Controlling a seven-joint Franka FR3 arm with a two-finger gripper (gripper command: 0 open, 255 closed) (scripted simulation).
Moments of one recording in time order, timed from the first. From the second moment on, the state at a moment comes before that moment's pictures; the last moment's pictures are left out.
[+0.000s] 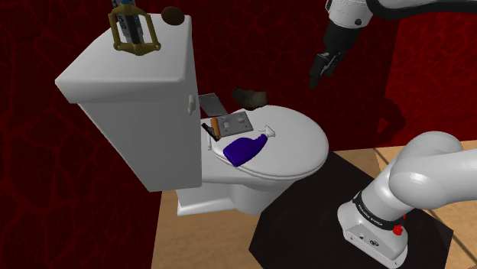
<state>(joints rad) -0.01 -0.79 0.06 -2.43 -0.05 1.71 -0.02</state>
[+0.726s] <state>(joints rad) -0.02 -0.48 0.11 -2.40 -0.04 1.97 0.07</state>
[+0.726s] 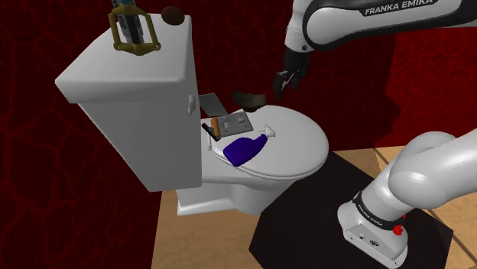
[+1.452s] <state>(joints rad) -0.03 -0.05 0.16 -2.22 -0.09 2.18 0.19</state>
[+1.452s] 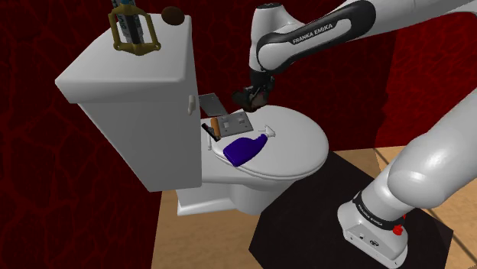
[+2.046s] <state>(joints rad) -0.02 0.26 0.16 -2.01 -0.15 2.26 0.27</state>
